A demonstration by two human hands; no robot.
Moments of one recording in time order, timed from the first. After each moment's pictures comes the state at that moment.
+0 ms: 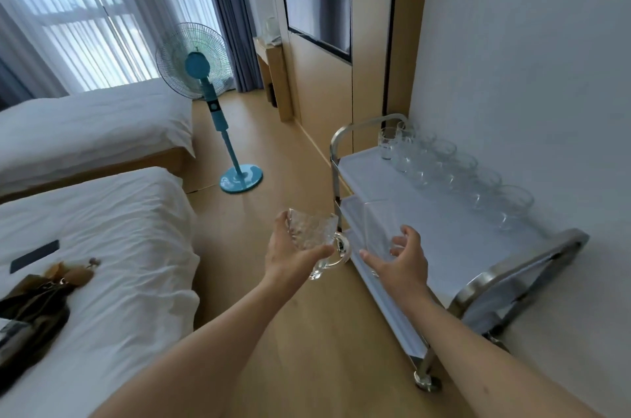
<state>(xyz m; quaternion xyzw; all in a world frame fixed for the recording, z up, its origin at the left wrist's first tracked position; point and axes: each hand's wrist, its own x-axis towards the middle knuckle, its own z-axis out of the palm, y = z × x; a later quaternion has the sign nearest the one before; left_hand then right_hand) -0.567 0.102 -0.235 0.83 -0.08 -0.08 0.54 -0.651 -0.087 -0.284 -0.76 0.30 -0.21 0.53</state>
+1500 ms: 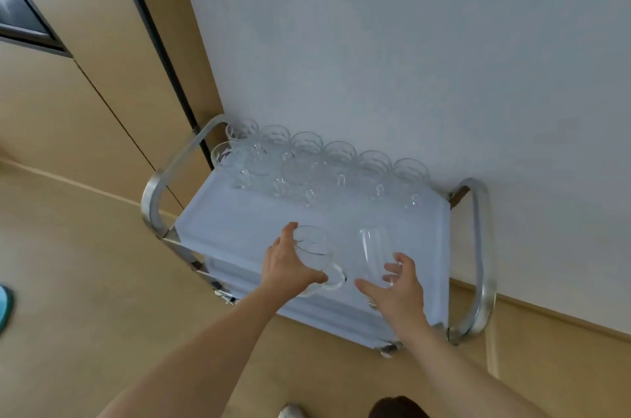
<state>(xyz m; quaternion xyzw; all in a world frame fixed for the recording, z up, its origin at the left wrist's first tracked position) -0.262 -0.201 -0.360 0.78 -0.45 -0.36 0.24 -0.483 -0.213 -0.381 -0.50 0.67 -0.30 0.46</state>
